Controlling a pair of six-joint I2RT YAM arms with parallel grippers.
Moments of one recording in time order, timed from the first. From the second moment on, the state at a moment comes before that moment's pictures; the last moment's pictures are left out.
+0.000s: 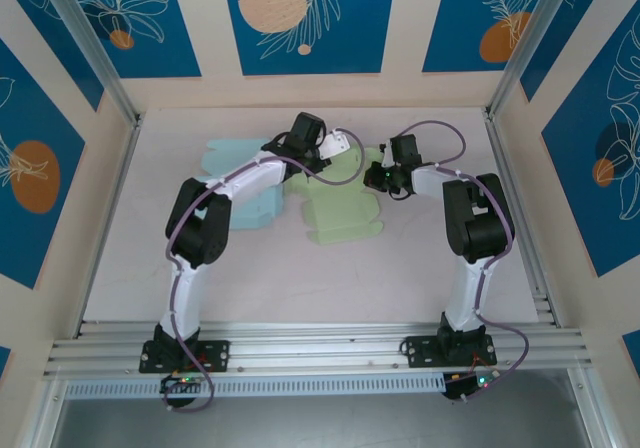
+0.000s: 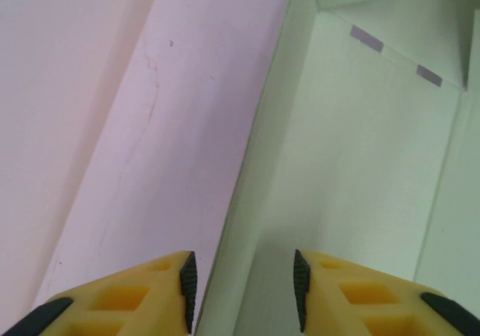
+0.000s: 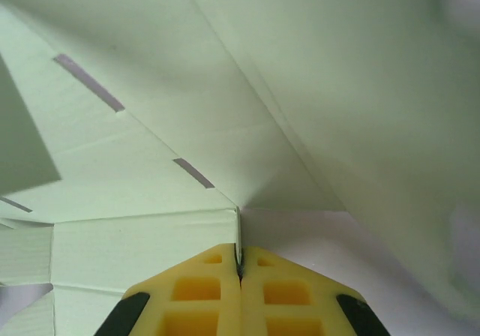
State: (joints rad) left arm -0.59 2.16 1.76 -0.31 -0.07 0.71; right arm 0.21 1.98 1.21 -0.14 -0.35 0.44
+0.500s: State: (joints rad) left arm -0.59 2.07 1.55 -0.12 -0.07 0.74; right arm 0.22 1.95 1.21 -0.17 -0.33 0.44
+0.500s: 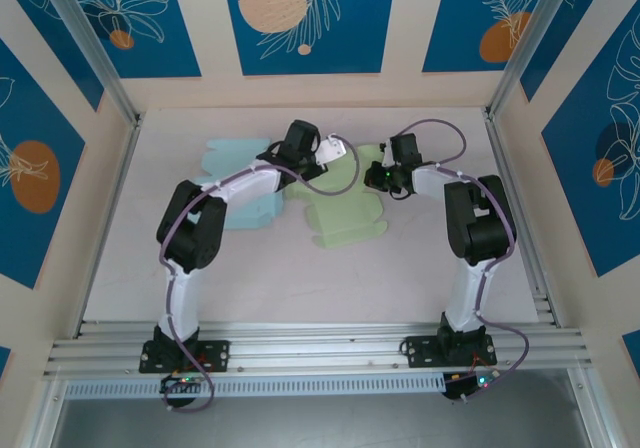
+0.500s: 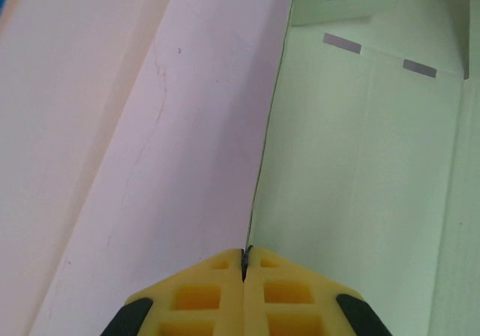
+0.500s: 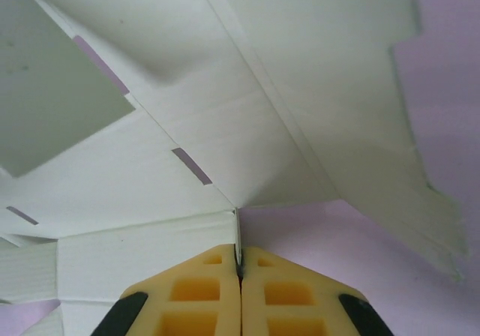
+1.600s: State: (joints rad) left arm -0.72 1.98 1.11 0.52 -0.26 1.04; right arm 0.14 1.77 0.93 0.03 -0.54 0.67
